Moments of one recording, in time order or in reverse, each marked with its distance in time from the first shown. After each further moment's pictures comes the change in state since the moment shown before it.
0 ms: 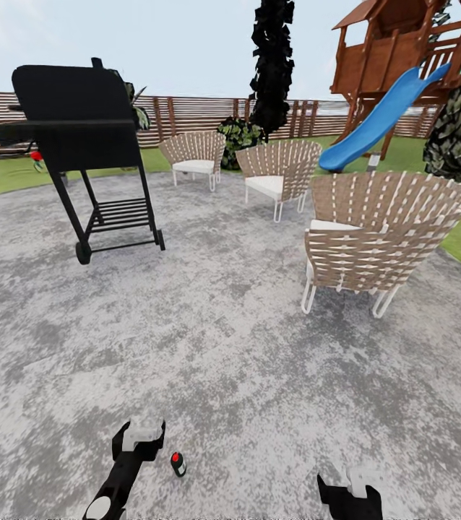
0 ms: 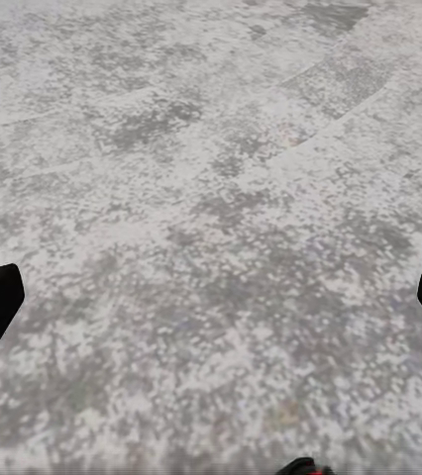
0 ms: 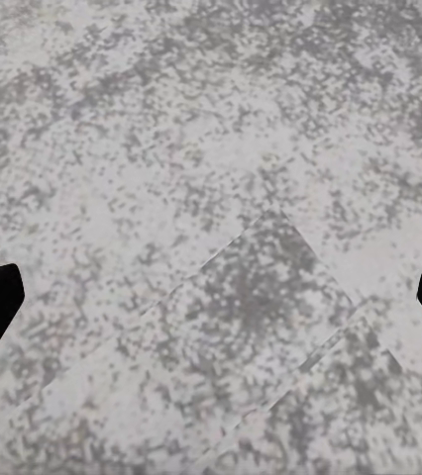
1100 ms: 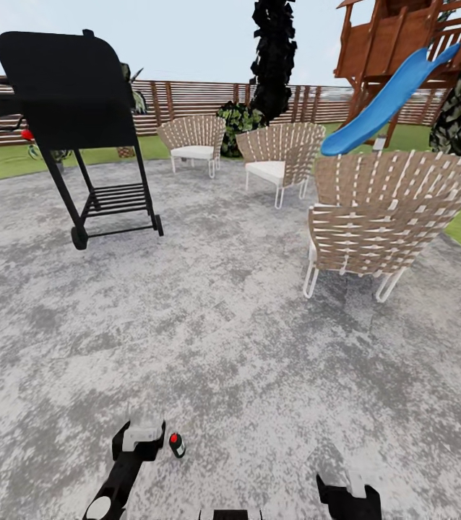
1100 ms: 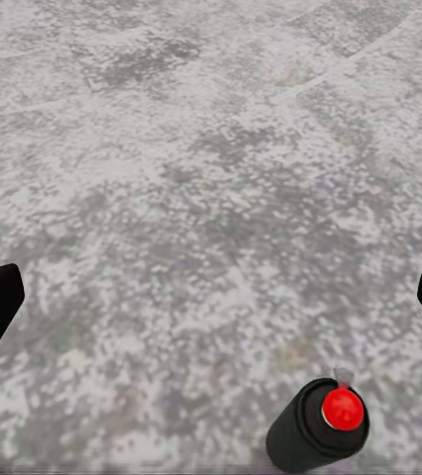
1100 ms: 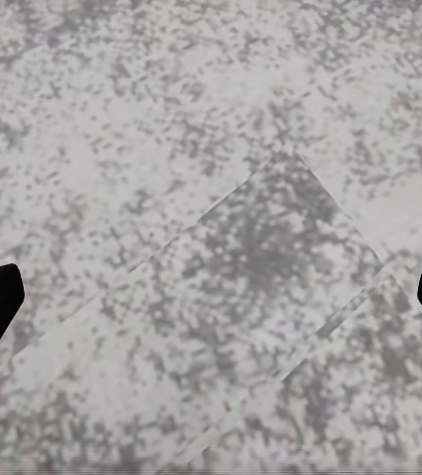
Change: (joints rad) left arm 0.000 0.000 0.000 0.000 0.000 0.000 0.000; right arm 0.000 0.003 0.000 0.000 0.001 -0.002 -0.001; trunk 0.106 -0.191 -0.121
